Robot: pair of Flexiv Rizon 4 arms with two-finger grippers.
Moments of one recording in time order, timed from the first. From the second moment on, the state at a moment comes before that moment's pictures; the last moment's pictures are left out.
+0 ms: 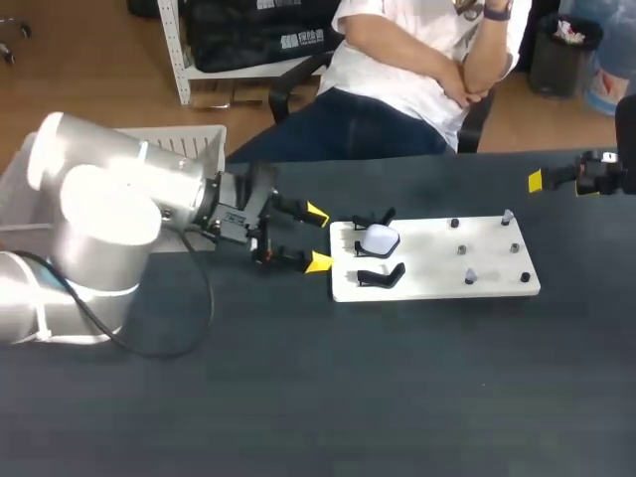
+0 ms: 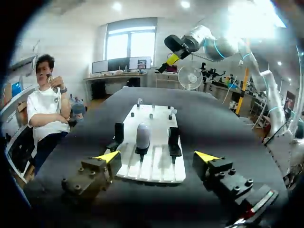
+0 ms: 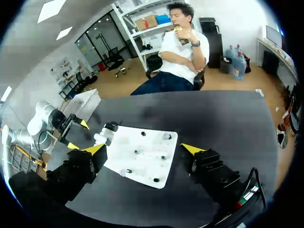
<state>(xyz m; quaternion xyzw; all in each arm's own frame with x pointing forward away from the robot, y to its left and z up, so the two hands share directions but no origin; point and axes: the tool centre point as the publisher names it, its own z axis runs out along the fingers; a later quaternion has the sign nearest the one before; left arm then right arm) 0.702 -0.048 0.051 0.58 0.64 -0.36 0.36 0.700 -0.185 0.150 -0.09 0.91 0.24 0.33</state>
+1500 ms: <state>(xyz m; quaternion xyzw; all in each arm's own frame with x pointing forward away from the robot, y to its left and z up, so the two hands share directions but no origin) 0.718 -0.102 0.024 0.57 0.65 -0.36 0.35 0.700 -0.185 0.150 -0.09 0.91 0.25 0.33</state>
